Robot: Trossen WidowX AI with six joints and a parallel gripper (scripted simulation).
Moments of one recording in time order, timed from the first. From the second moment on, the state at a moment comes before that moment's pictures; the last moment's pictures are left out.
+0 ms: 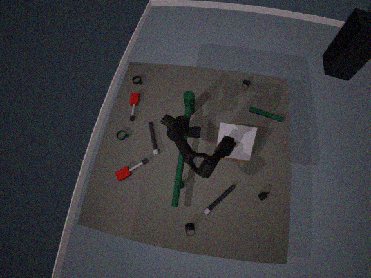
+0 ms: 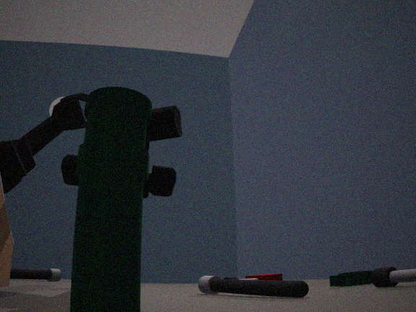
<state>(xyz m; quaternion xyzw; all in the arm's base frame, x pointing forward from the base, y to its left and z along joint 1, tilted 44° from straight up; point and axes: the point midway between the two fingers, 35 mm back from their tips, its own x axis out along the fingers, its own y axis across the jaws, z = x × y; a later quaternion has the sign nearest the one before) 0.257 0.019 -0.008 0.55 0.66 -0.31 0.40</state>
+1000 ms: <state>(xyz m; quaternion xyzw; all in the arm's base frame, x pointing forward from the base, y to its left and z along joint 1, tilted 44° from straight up) 0.263 0.002 -0.021 0.55 0.67 -0.31 0.40</state>
